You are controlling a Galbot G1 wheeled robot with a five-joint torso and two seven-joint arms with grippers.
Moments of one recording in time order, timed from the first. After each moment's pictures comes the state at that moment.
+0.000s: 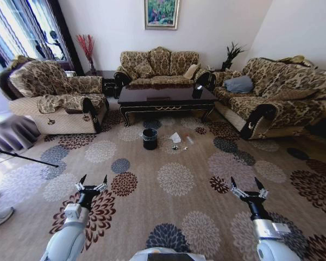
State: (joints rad) left arm 1.69 -1.15 -0.67 -2.17 -0.27 0.10 -0.18; right arm -1.76 1.27 0.90 1.96 0.34 0.35 -0.08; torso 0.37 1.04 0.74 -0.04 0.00
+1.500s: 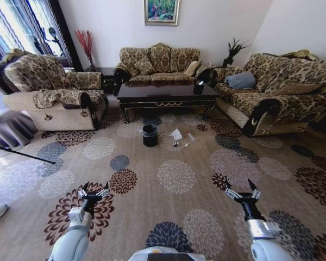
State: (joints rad) left arm 1.70 -1.20 -0.65 -2.06 -0.33 0.08 -0.16; right arm -1.74 1.29 0.87 1.92 0.28 0.34 -0.07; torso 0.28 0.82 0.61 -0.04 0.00
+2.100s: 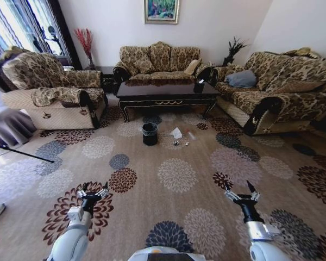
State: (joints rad) left arm 1.69 -1.19 -0.64 -2.05 -0.33 0.08 -0.17; right arm -1.75 1.31 0.86 1.92 0.31 0.36 -0.09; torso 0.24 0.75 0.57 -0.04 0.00
